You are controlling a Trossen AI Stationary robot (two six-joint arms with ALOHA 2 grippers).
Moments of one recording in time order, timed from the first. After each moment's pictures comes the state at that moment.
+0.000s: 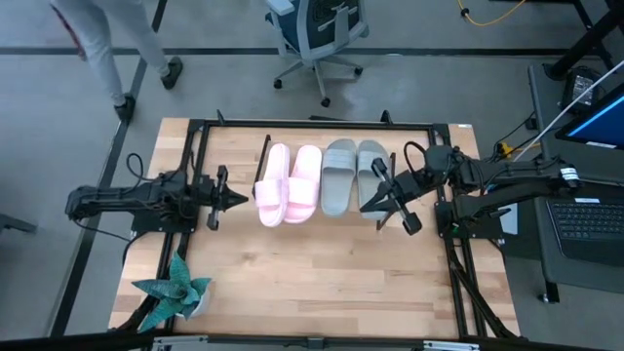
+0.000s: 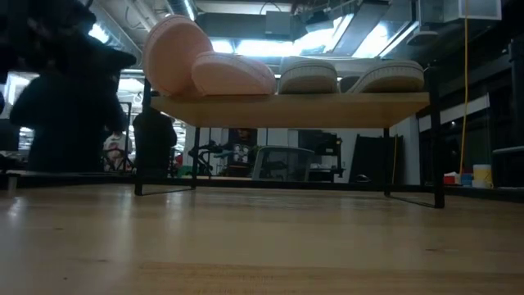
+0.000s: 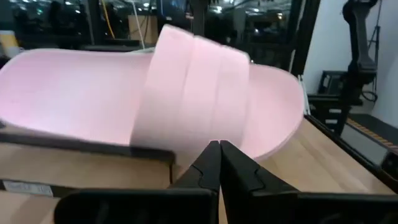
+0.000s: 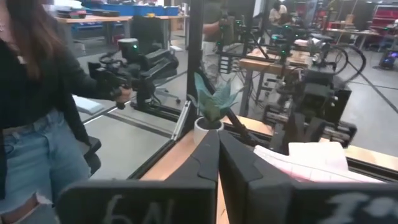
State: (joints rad) left arm 0.10 0.13 0.07 0.03 0.11 -0.04; right arm 0.02 1.01 0.88 0.08 -0.43 -0.08
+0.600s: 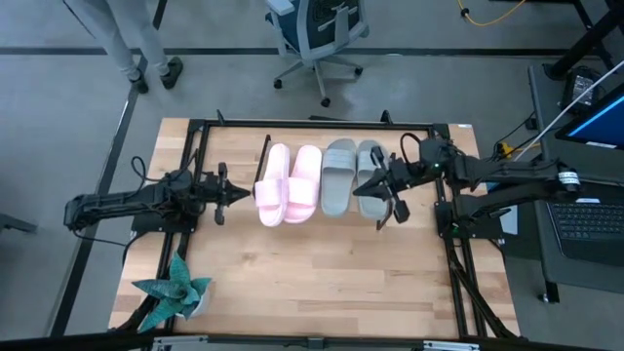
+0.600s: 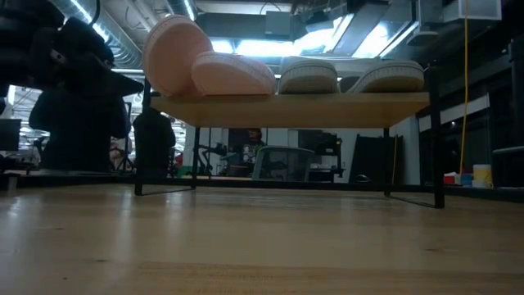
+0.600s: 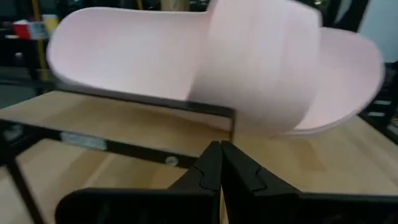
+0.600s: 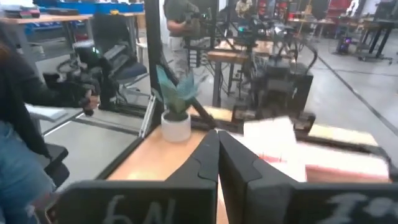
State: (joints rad) left arm 0.23 0.13 0.01 0.04 0.12 -0.04; right arm -0.08 1.03 0.84 0.11 -0.39 -0.06
